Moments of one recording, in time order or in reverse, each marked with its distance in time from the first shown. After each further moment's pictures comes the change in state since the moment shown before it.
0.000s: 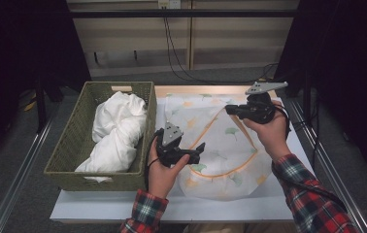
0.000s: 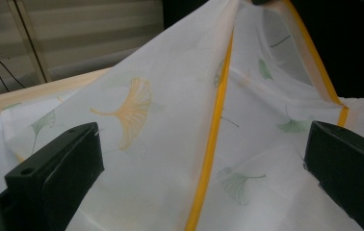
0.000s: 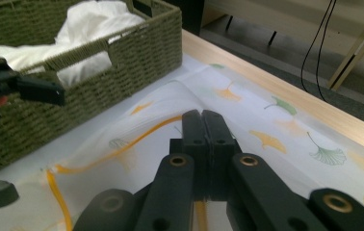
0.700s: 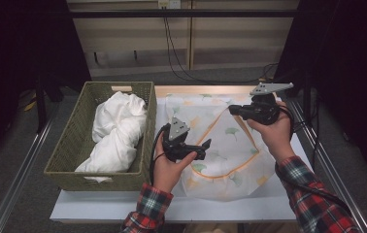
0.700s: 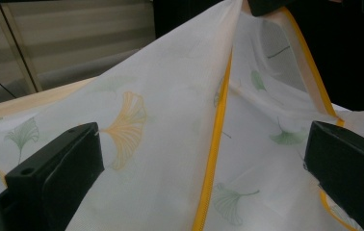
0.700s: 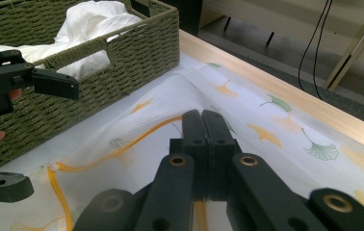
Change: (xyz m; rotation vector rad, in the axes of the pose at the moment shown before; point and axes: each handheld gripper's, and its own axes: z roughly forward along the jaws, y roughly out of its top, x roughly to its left) left arm -0.003 0.013 0.013 -0.013 -0.034 0.009; right arm -0.002 -0.006 -0.008 -0.004 -0.005 -0.003
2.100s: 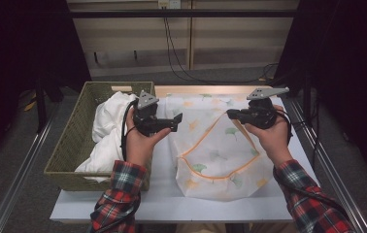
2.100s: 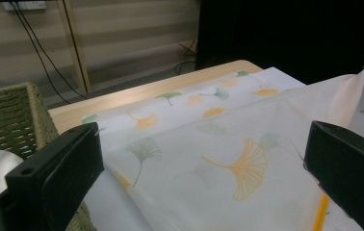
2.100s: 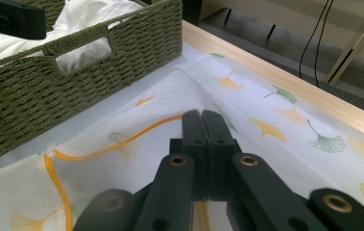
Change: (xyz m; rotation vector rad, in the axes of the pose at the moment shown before) left arm 0.080 0.043 -0.030 0.055 0.130 -0.072; right arm 0.008 -0.007 0.006 0.030 -0.008 -0.006
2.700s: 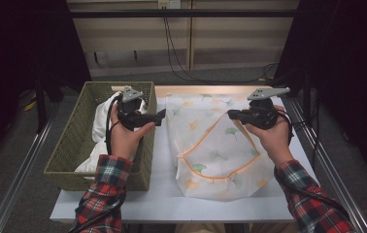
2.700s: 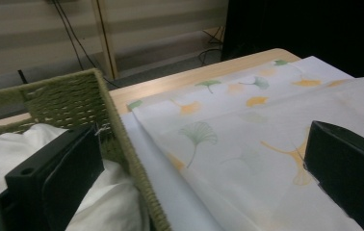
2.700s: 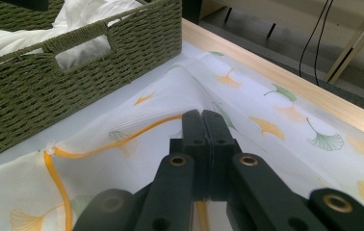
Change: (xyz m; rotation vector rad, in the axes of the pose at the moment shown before) left arm 0.039 0.002 -0.016 0.052 0.096 0.001; right arm -0.001 -0.001 -0.002 0.005 0.001 -0.002
